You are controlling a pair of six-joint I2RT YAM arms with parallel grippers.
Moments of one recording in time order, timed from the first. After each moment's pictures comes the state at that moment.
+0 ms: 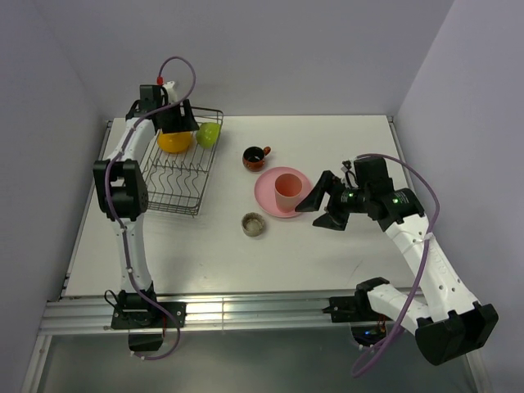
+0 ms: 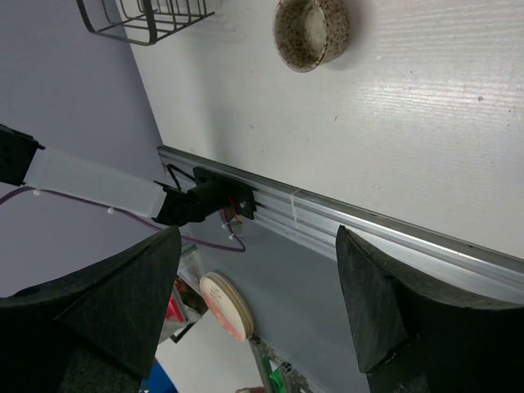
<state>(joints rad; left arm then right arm) -0.02 2.29 2.07 -0.49 0.37 -0.13 0.27 0.99 1.03 -0.91 -0.53 0.83</state>
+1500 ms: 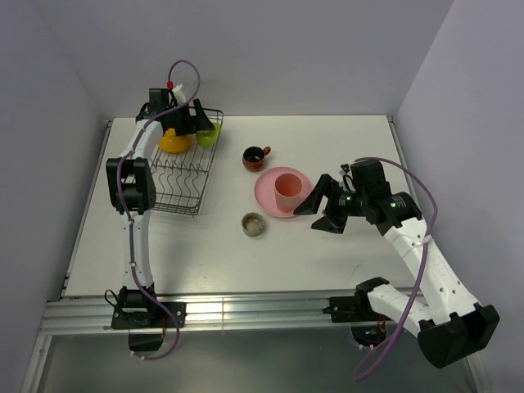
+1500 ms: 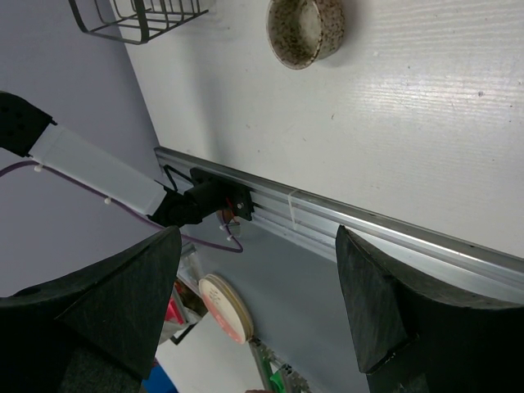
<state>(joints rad) -0.04 2.49 2.25 -0.45 0.59 -0.26 0.31 0.97 0.99 -0.88 -0.51 0.86</state>
